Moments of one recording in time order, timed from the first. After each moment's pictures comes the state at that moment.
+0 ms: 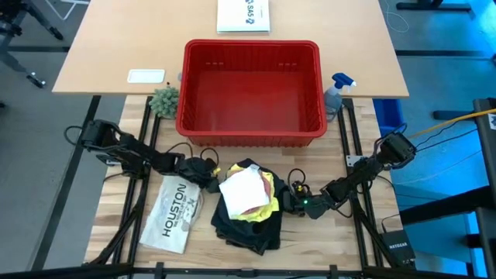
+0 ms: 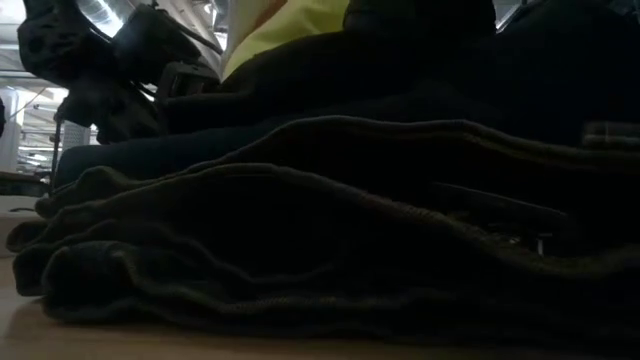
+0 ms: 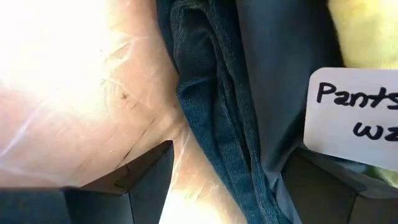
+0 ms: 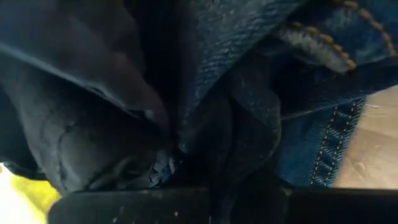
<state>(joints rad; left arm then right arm) -0.11 1.54 0.39 0.50 0.11 -1.15 0.61 1.66 0.46 0.66 0.48 2.00</state>
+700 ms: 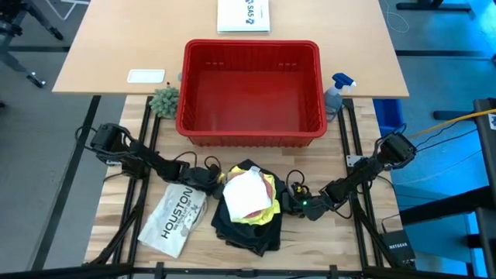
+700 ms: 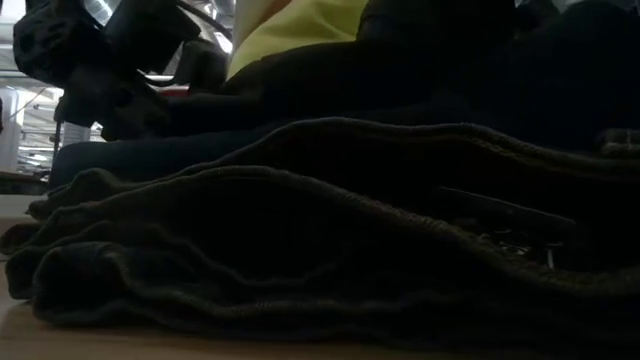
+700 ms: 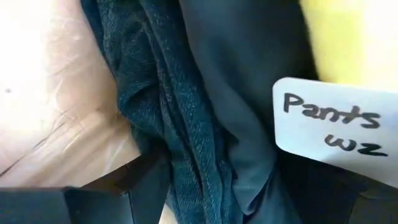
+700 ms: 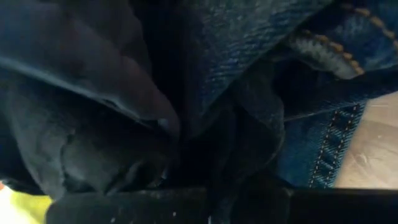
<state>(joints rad) -0.24 1.69 0.46 0.66 -0.03 -1.28 0.61 1.66 0.49 0.60 0.47 2.01</state>
